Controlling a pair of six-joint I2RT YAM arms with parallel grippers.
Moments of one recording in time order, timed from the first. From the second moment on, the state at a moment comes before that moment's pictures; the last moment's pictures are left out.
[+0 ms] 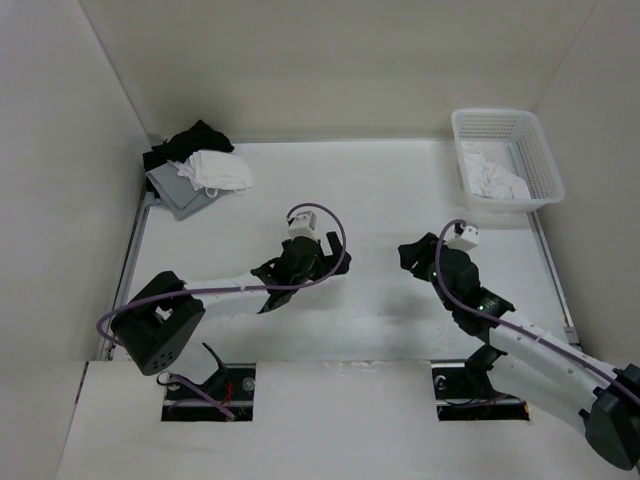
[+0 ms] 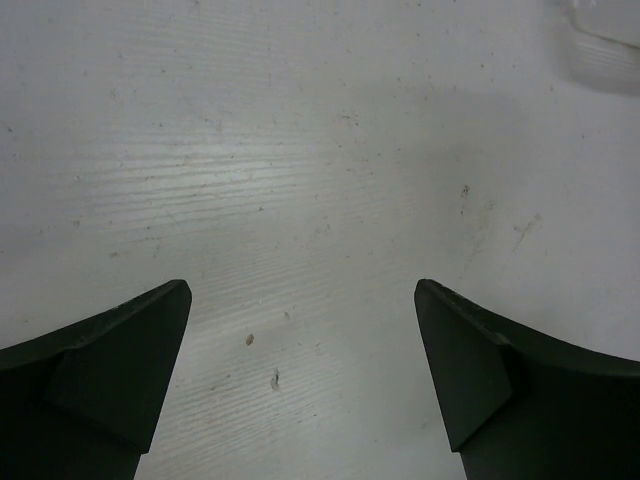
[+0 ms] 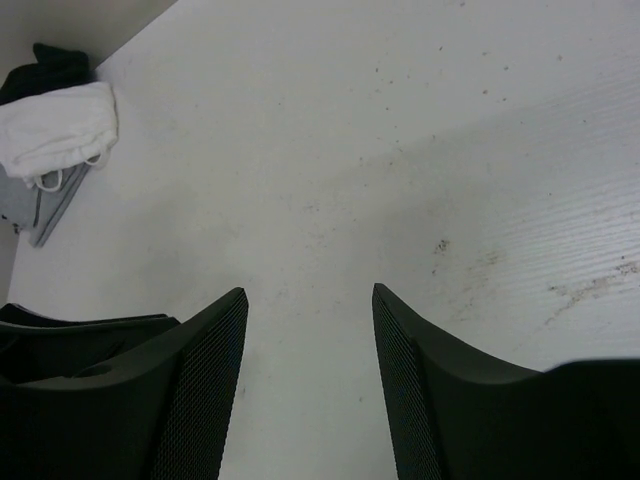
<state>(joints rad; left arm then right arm) -0.82 1.47 0.61 0.35 -0.25 -0.79 0.64 0.83 0.39 0.09 0.42 0.78</state>
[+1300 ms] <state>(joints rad) -0.82 1.48 0.49 0.70 -0.14 -0.67 -0.24 2.19 1.78 -0.39 0.26 0.52</state>
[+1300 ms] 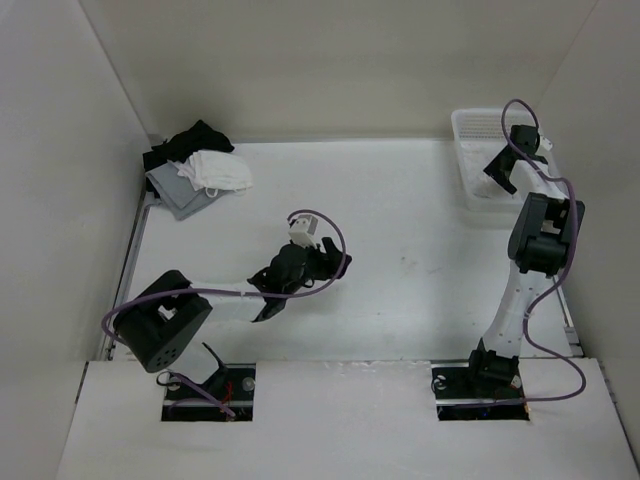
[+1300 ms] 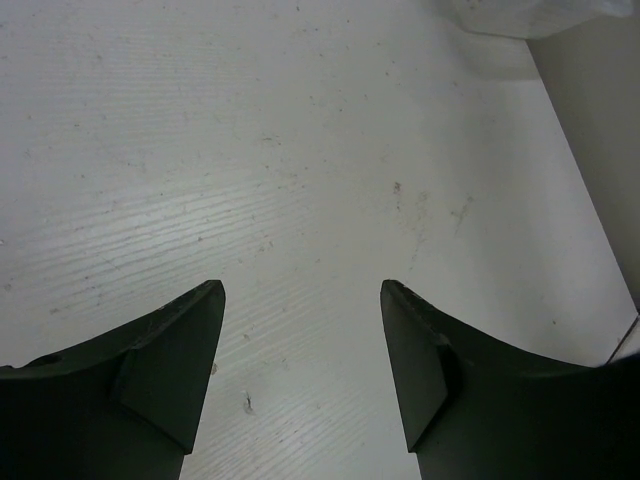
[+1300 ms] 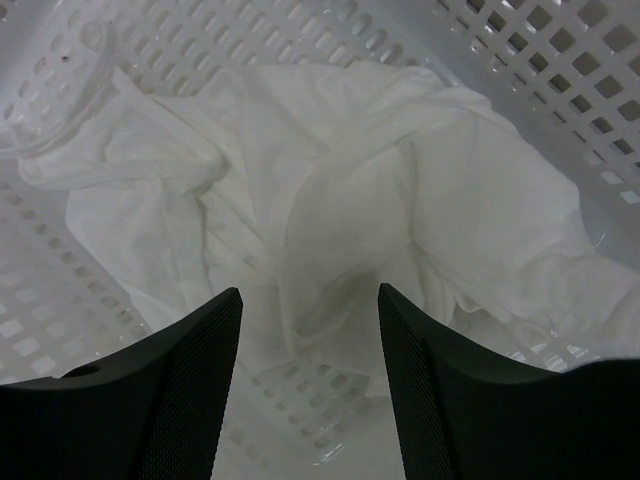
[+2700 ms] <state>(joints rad) -0.46 1.13 0.39 0.68 -0.05 -0.89 0.36 1.07 1.51 0.00 0.06 0.62</state>
